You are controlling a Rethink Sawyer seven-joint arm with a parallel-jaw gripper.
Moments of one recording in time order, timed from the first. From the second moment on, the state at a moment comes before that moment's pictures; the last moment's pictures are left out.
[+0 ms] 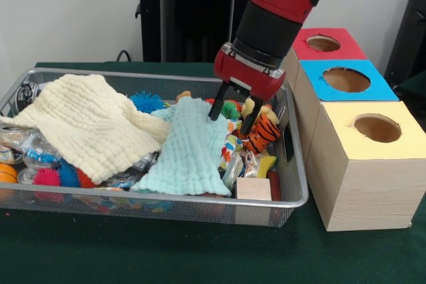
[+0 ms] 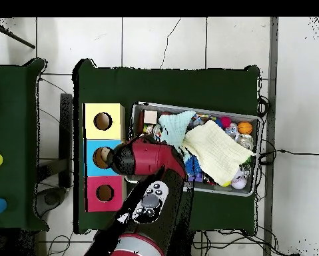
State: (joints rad) arm 0.16 -0.42 -0.40 1.53 0.01 0.32 2.23
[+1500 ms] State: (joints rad) arm 0.10 -0.38 -0.26 1.53 0.01 0.30 2.23
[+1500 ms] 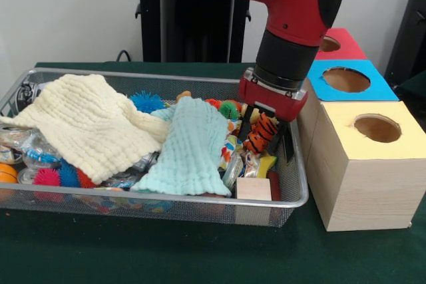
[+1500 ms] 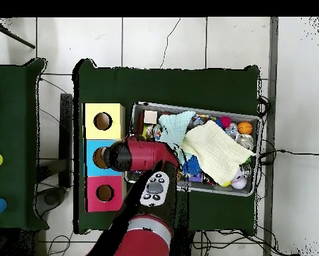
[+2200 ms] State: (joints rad) arm 0.10 -0.36 -0.27 1.53 -0.02 0.29 2.23
